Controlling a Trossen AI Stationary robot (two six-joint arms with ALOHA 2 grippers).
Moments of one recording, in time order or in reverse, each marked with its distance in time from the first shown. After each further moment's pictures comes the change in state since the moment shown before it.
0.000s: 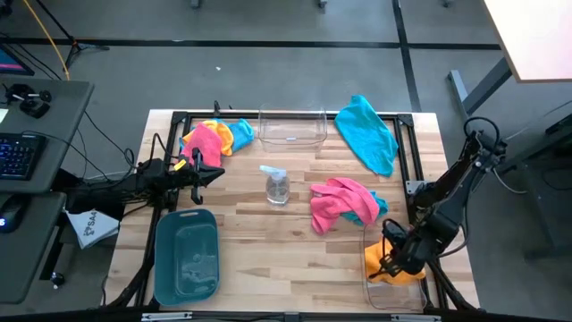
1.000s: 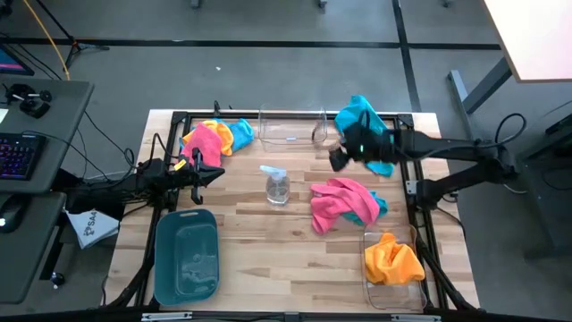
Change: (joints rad) left arm 0.000 0.000 0.000 0.000 0.000 0.000; right arm -1.104 -0.001 0.155 0.325 0.415 -1.248
